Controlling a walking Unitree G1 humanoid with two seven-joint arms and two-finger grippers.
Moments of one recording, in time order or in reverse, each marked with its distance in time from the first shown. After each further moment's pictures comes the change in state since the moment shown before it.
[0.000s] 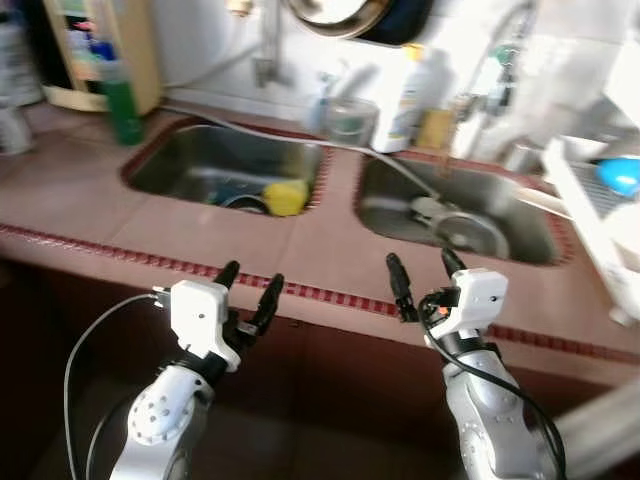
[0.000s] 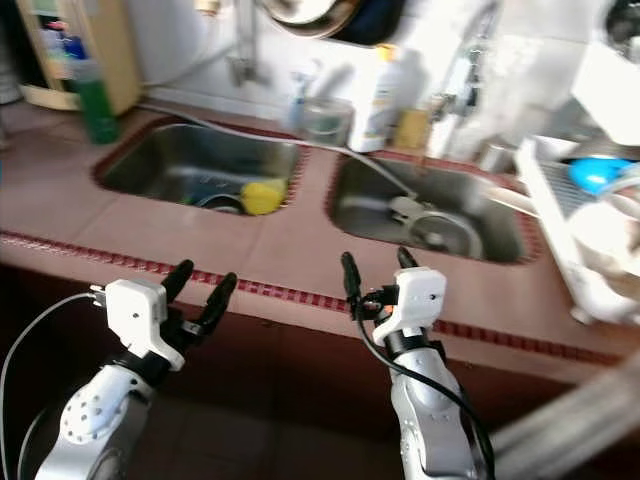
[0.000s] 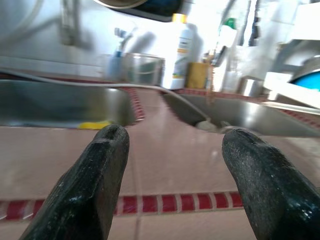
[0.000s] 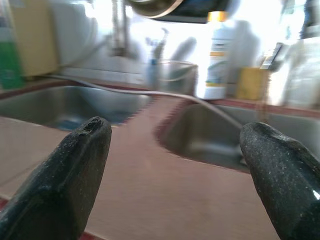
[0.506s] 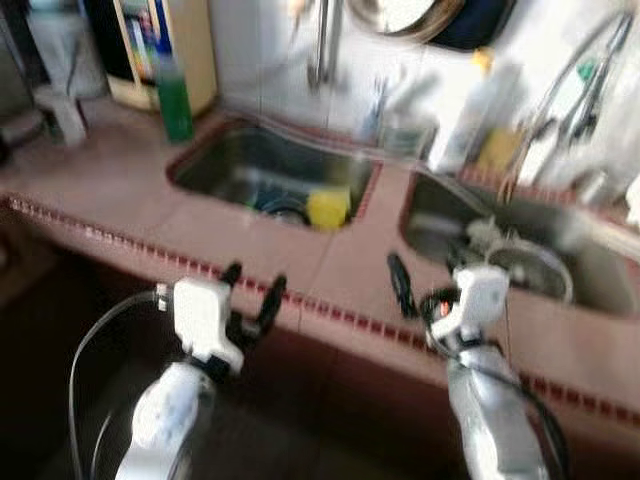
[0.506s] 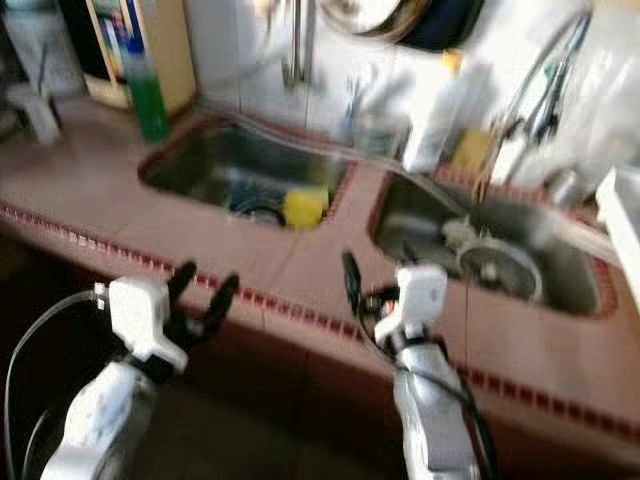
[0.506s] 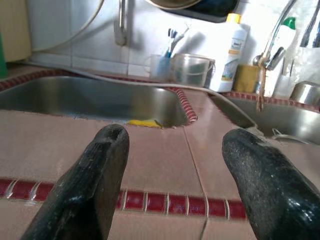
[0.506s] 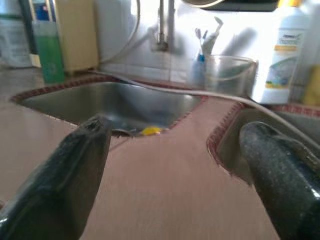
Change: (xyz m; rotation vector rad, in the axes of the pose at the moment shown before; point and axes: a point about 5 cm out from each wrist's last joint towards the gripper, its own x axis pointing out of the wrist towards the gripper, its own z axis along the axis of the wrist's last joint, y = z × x) left arm 0.001 -0.001 -0.001 -0.004 -0.001 -0.002; right arm 0.000 0.001 -0.001 0.003 -0.002 0.002
